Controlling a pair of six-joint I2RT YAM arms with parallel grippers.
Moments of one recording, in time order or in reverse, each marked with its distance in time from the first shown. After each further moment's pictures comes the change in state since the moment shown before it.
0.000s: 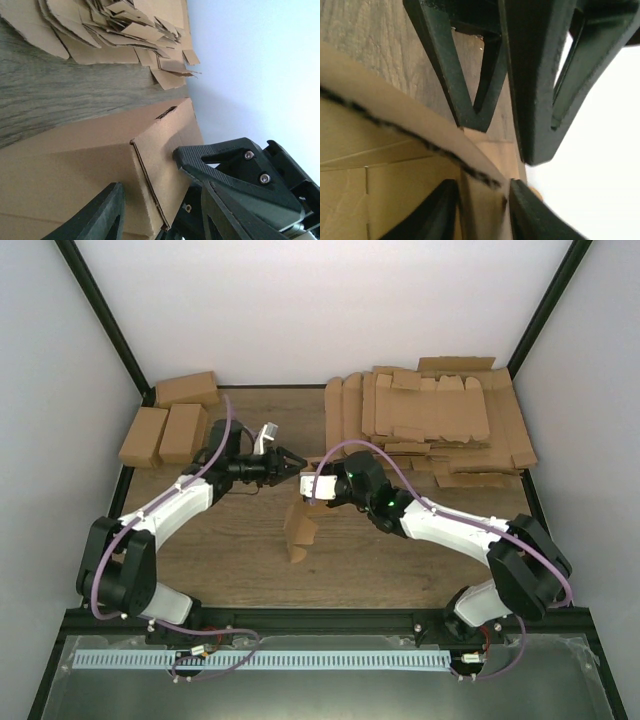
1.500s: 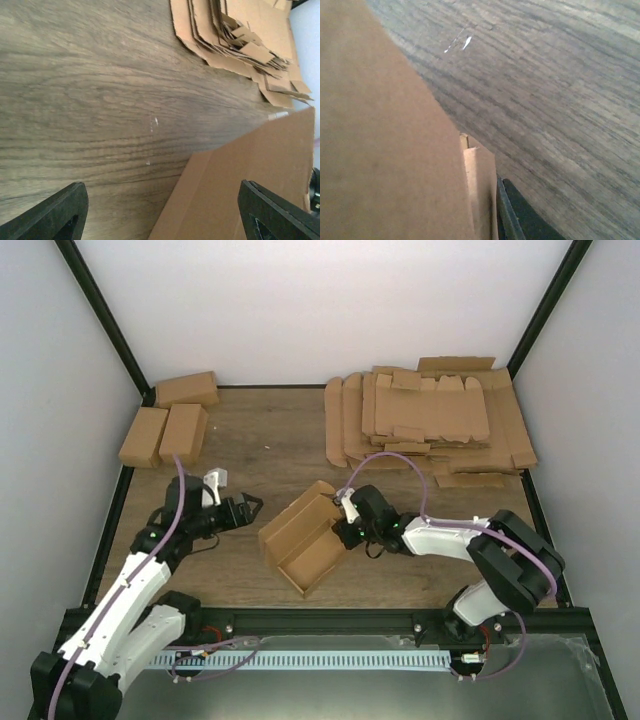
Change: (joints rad) left arm 0.041 -0.661 -0.303 -0.469 -0.513 0.221; right arm -0.028 0.039 -0.258 -0.145 -0.149 1.271
